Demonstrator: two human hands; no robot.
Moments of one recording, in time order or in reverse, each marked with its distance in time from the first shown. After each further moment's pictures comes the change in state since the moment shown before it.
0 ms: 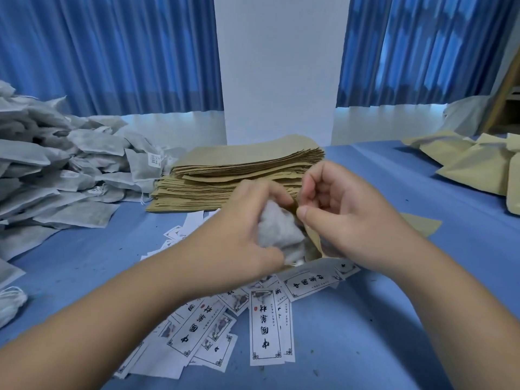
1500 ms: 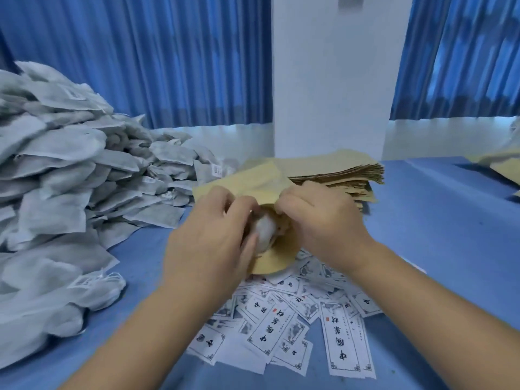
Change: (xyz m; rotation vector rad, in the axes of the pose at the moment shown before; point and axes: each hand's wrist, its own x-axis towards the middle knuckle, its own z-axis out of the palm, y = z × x) left_hand -0.064 -0.041 -0.052 0.852 0.595 -0.038; right_hand 0.063 0.016 0.089 -0.901 0.198 -0.789
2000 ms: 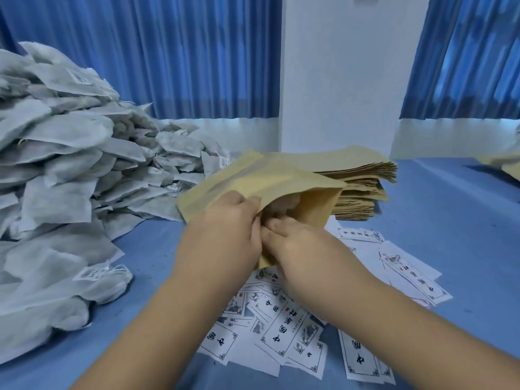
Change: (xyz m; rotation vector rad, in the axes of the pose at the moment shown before) left_hand 0.010 -0.003 0.001 -0.077 -0.066 -0.139; right_hand 0.001 -0.057 0.005 0.125 -0.589 0.197
